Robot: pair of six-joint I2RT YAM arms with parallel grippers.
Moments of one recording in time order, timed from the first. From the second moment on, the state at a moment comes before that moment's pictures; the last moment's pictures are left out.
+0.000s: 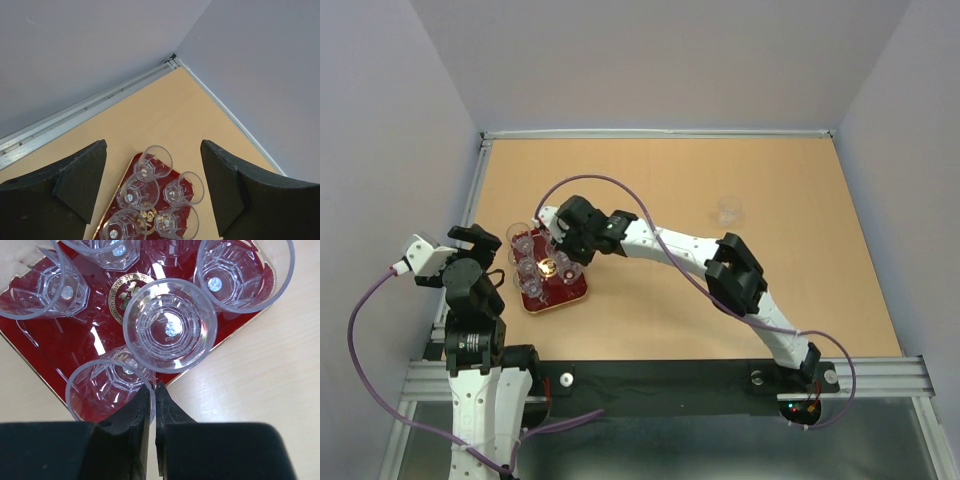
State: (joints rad) left arm 0.07 0.39 0.64 -0.36 -0.57 -0.59; right arm 1.04 2.32 2.07 -0.54 -0.13 -0.15
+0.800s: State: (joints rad) left arm 0.07 0.38 0.64 -0.36 -0.55 -0.59; right arm 1.15 2.37 2.12 -0.54 -0.06 -0.11
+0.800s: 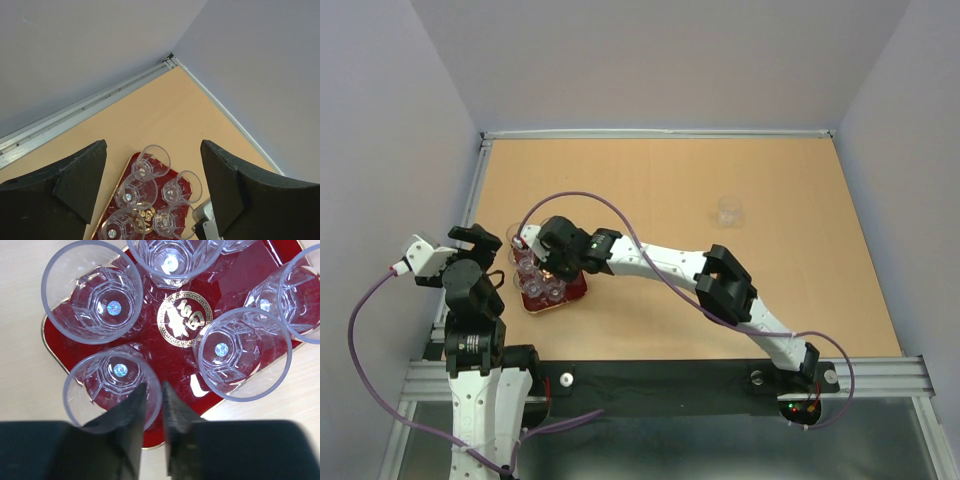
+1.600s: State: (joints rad) left arm 0.07 0.38 0.64 -0.36 -0.54 -0.58; right arm 1.14 2.11 2.05 -0.54 0.02 -0.22
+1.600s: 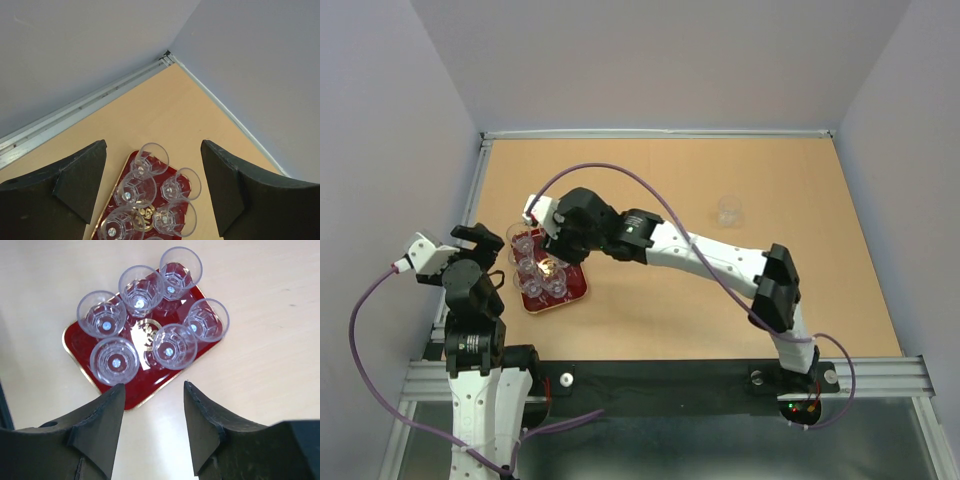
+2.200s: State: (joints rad) left arm 0.07 0.37 0.64 -0.28 -0.25 -0.44; right arm 0.52 1.67 1.51 -0.50 -0.04 -0.26
